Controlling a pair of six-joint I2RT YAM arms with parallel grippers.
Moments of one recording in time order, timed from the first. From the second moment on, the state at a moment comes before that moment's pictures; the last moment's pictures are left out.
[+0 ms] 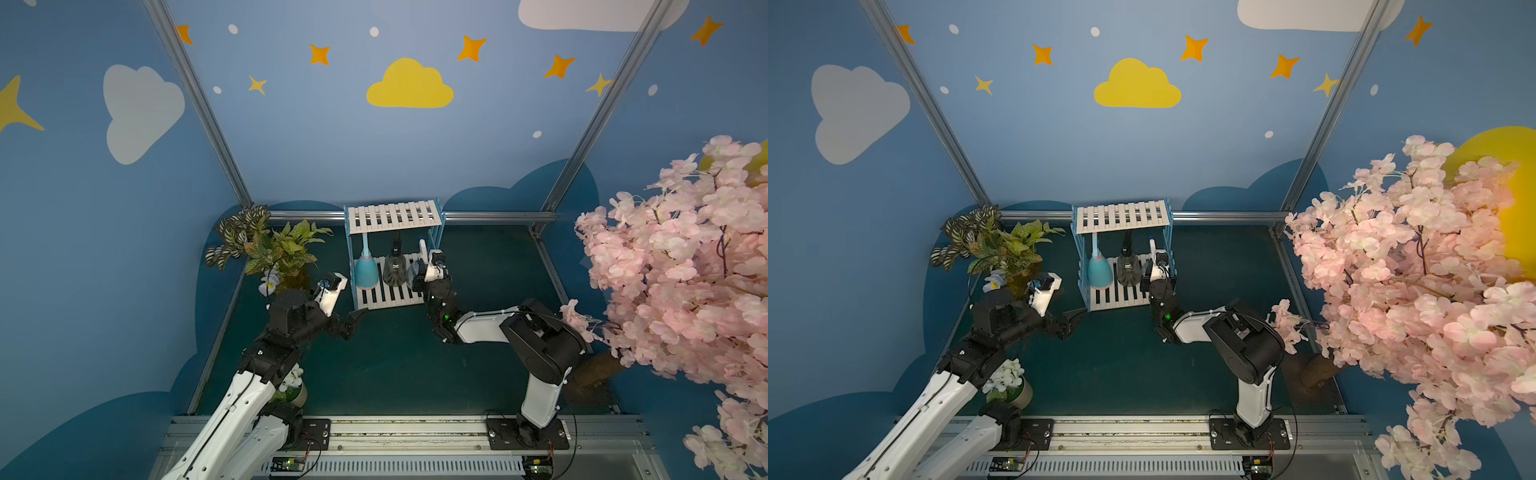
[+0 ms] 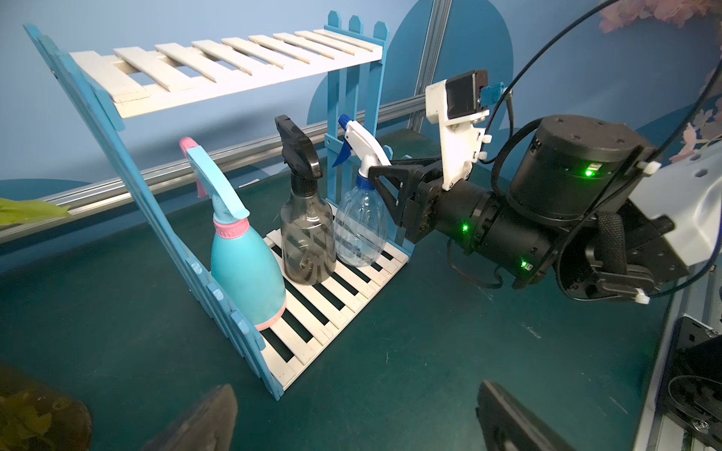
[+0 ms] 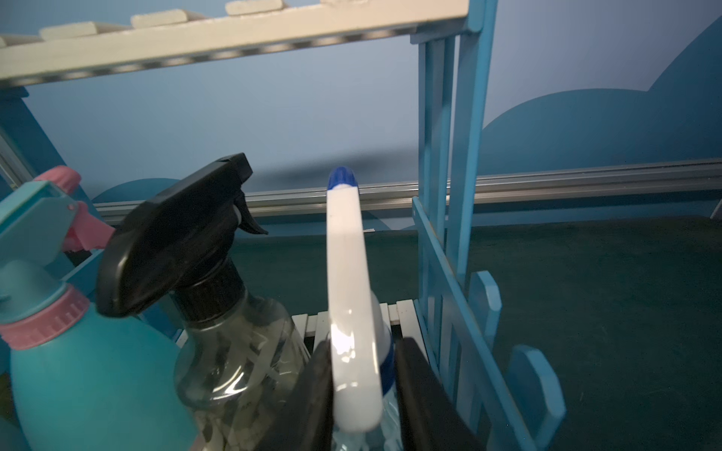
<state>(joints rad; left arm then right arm) -0.33 0.75 0.68 -0.30 0.37 0.06 0.78 1.86 0.84 0.98 0.62 0.14</state>
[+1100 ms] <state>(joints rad) -0.33 0.73 0.68 -0.30 0.36 0.03 0.81 1.38 0.70 0.51 0.57 0.16</state>
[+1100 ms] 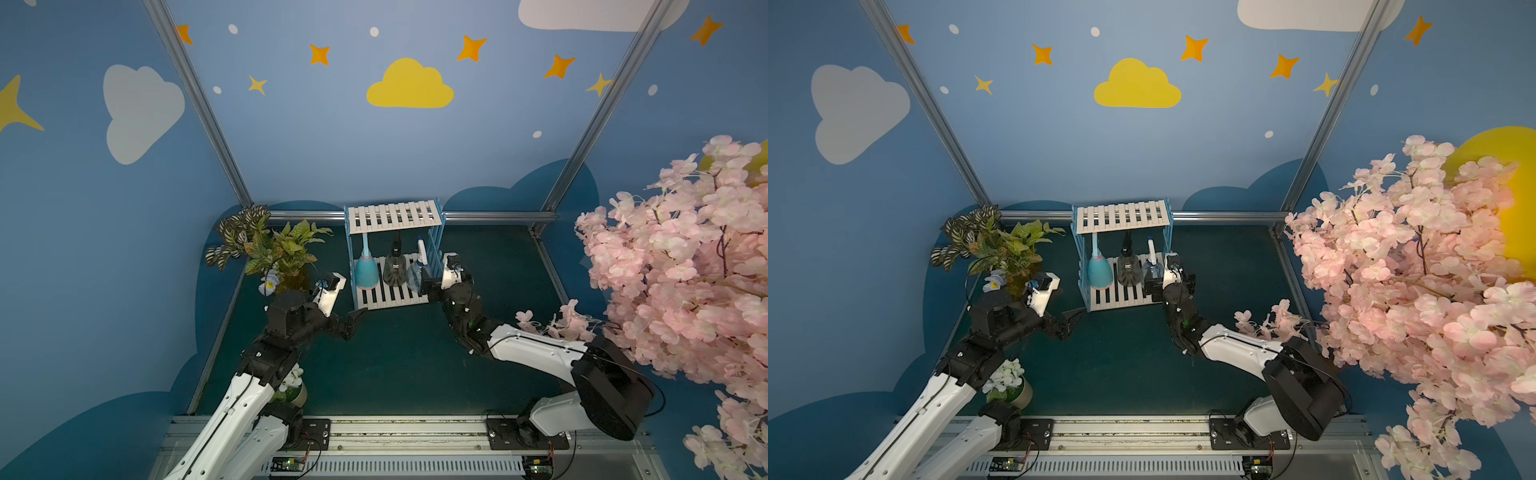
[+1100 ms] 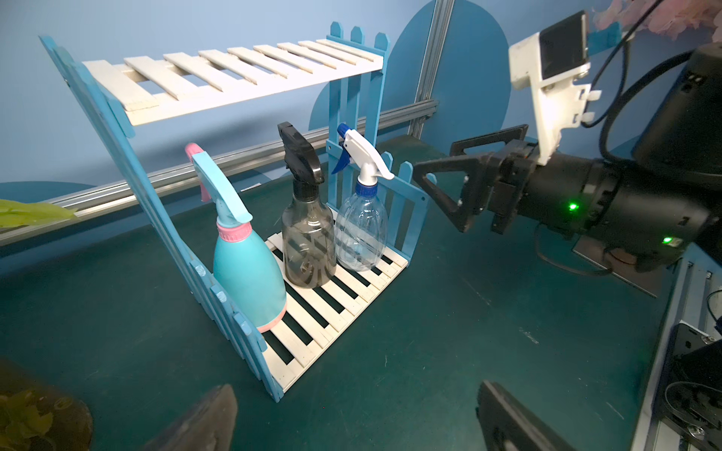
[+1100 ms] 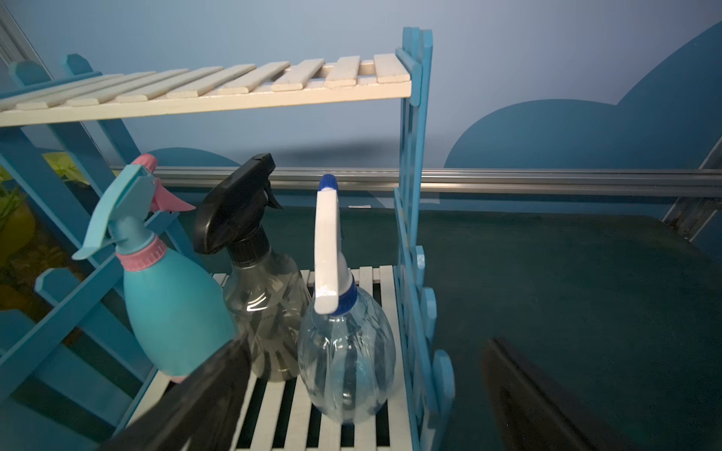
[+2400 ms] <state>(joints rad) -0.17 1.59 0.26 0.93 -0.10 0.14 0.03 1.14 0.44 0.23 0.11 0.16</state>
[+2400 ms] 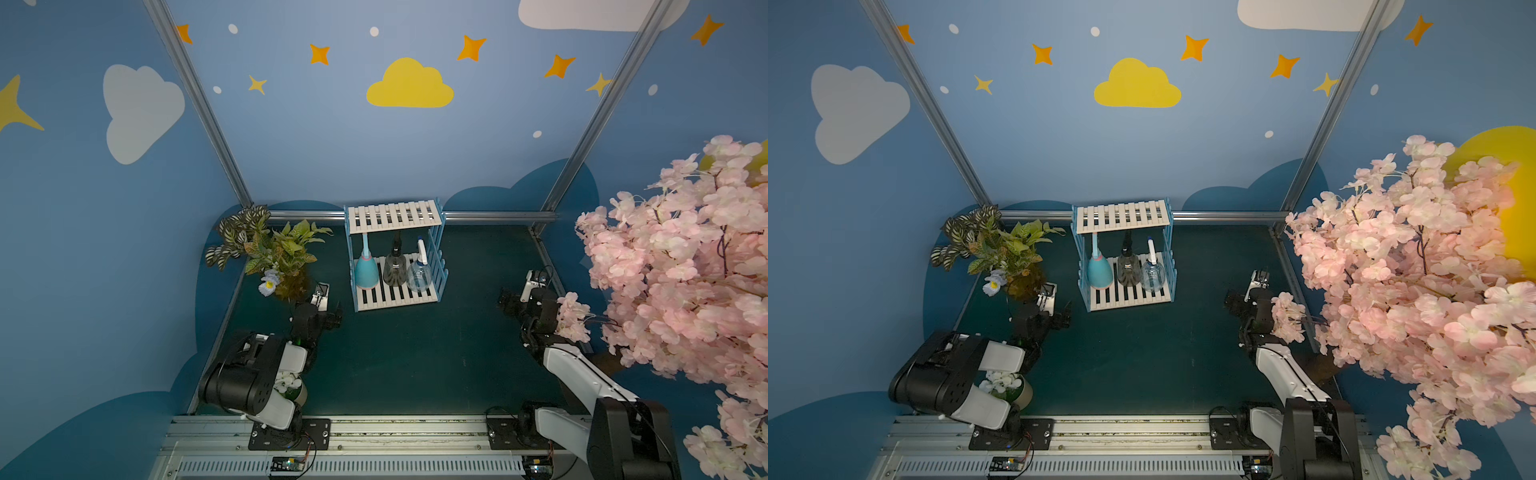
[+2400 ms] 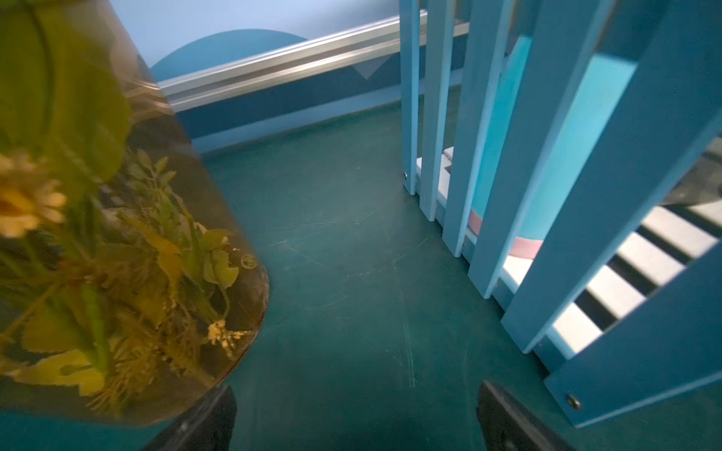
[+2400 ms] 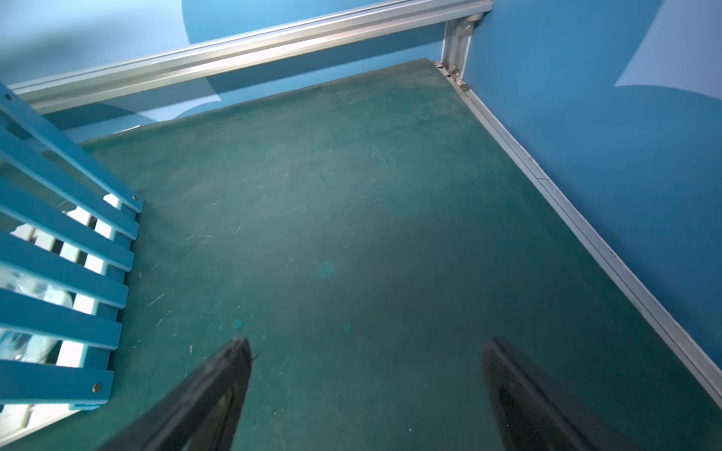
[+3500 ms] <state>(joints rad) -0.09 1.57 0.37 0.86 -0.01 0.10 0.00 1.47 0.42 0.55 -0.13 -0.07</state>
